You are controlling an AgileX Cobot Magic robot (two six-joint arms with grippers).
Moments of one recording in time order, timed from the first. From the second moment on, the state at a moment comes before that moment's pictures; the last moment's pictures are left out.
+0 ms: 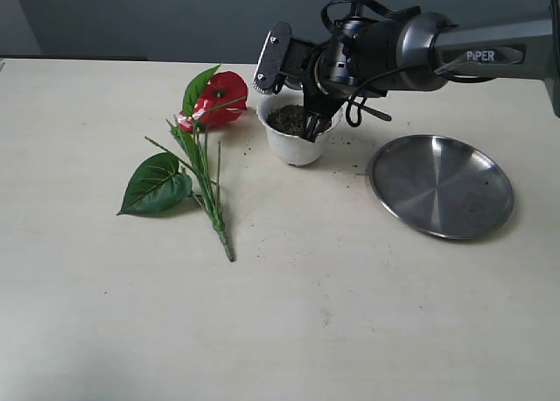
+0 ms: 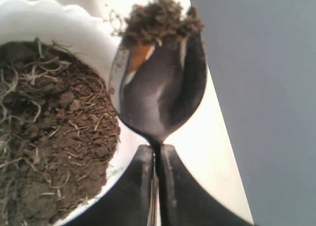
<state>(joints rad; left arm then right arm) 0.28 0.00 0.00 0.01 0.35 -0.04 0.69 2.15 -1.52 -0.97 0.42 0.09</state>
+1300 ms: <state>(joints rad) 0.28 0.00 0.00 0.01 0.35 -0.04 0.69 2.15 -1.52 -0.96 0.37 0.09</state>
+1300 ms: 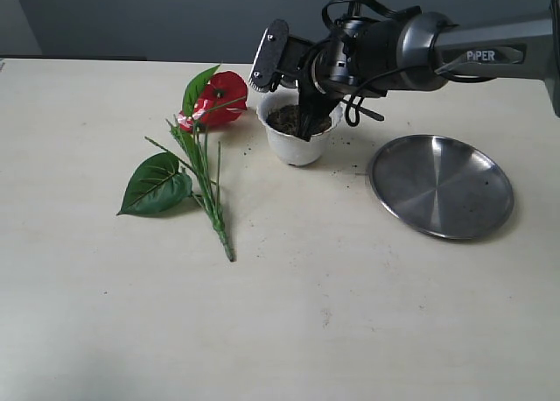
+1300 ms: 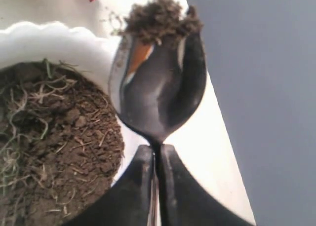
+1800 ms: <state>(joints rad) 0.28 0.00 0.00 0.01 0.35 -0.04 0.69 2.13 -1.52 -0.90 0.41 0.23</state>
